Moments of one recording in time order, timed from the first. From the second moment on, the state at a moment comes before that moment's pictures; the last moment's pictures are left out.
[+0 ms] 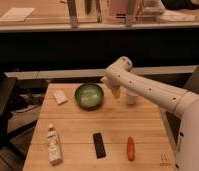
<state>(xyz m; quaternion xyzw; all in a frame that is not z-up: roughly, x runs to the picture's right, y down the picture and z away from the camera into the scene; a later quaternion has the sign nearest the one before) 0.071 0.003 0.870 -0.13 -0.11 -0.31 0.94</state>
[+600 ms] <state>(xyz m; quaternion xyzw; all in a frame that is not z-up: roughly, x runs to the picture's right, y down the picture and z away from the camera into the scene) 0.062 0.023 0.899 -0.14 -0.13 -0.34 0.92</state>
